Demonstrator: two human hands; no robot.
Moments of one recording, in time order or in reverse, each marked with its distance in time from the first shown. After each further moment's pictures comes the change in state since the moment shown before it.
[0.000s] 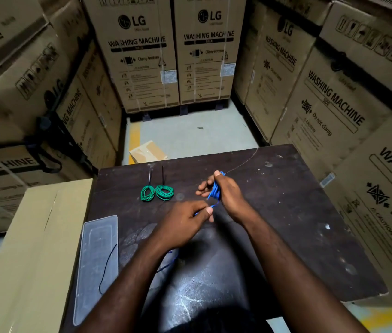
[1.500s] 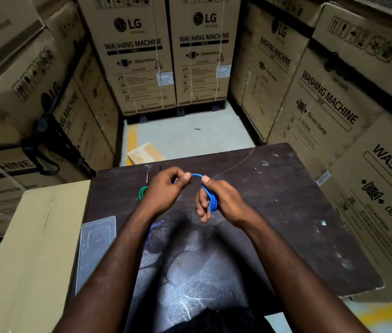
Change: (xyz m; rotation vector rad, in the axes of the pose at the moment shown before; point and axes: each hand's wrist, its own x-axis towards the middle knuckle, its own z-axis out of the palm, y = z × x) left_hand 0.035 -0.005 -0.041 -0.182 0.231 -0.176; right_hand -0.045 -0.034 0.014 -0.130 -0.330 0.019
